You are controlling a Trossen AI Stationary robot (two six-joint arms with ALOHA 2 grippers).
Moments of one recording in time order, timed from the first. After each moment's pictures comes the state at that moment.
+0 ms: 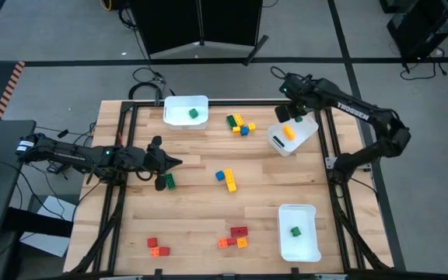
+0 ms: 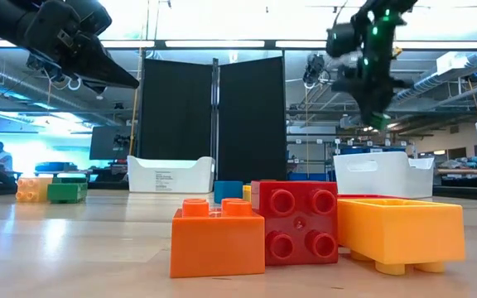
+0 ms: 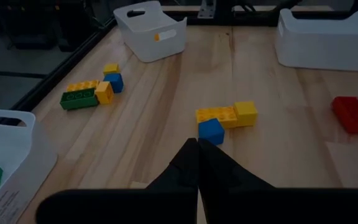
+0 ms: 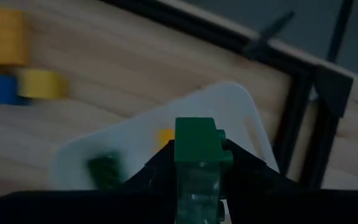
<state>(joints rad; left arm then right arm) -0.13 0.67 0.39 -0.10 -0.30 -0.09 -0.72 1.42 1.24 -1.14 0.28 0.49</state>
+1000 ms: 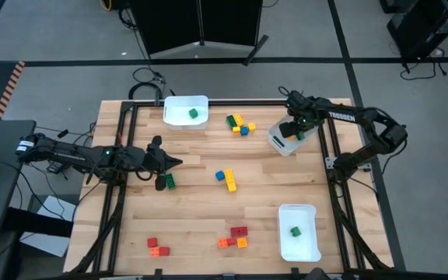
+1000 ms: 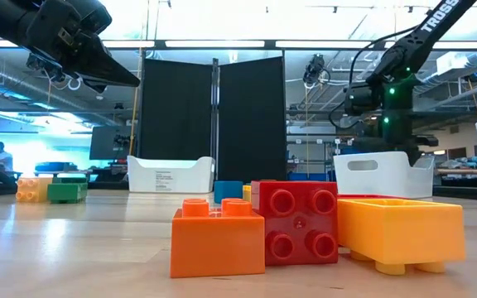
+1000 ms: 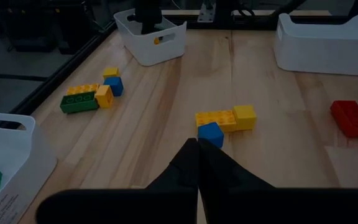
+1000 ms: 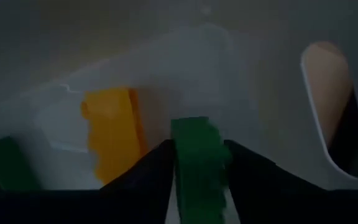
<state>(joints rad) -0.13 0.67 0.39 -0.09 -0.30 -0.08 -0.87 1.47 0.79 -0.73 0.16 0.39</state>
